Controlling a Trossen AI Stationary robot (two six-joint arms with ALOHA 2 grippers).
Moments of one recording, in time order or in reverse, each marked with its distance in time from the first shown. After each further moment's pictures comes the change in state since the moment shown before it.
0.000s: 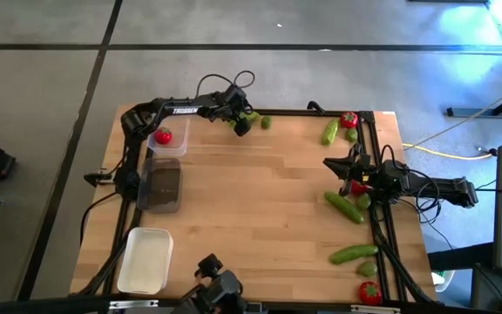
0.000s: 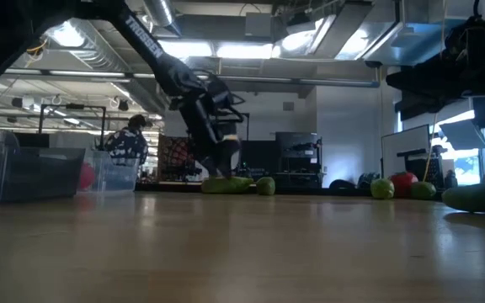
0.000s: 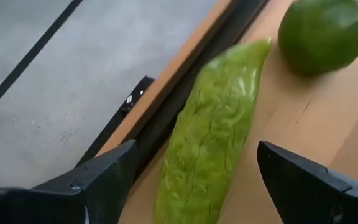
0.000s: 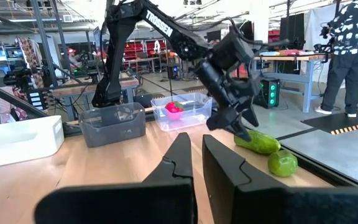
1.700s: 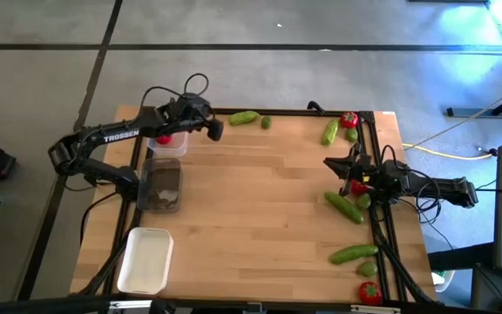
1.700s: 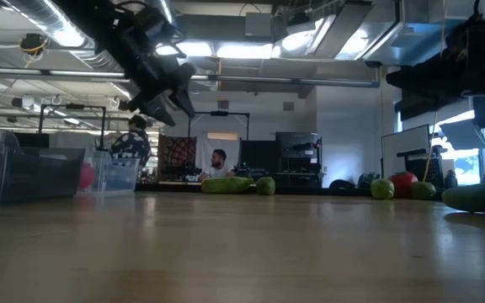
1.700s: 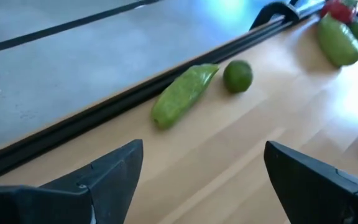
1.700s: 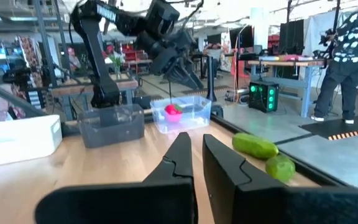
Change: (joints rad) left arm -0.063 -0.747 -0.511 0.025 0.006 -0.464; right arm 0.000 0.000 0.000 0.019 0.000 -0.030
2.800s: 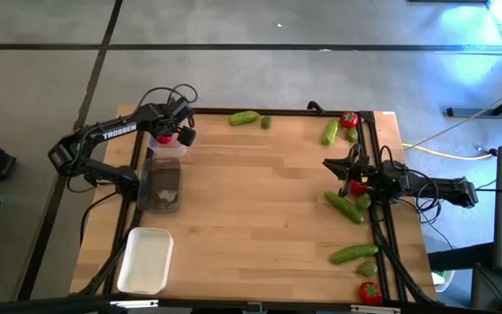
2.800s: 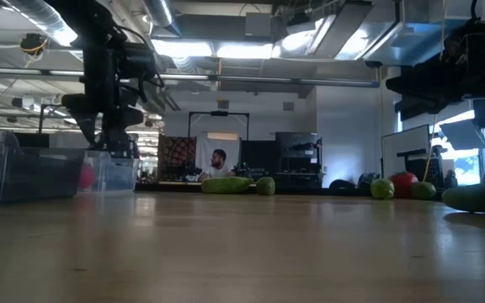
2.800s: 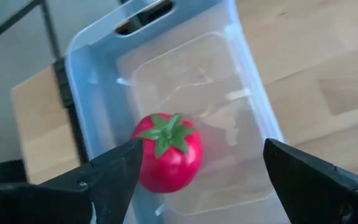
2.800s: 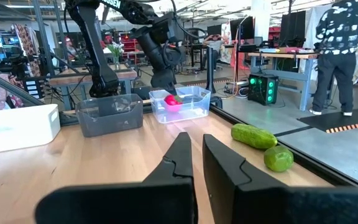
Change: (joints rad) left arm 0.140 0.000 0.000 -0.622 -0.318 -0.017; right arm 0.000 0.000 0.000 -0.048 0.000 0.000
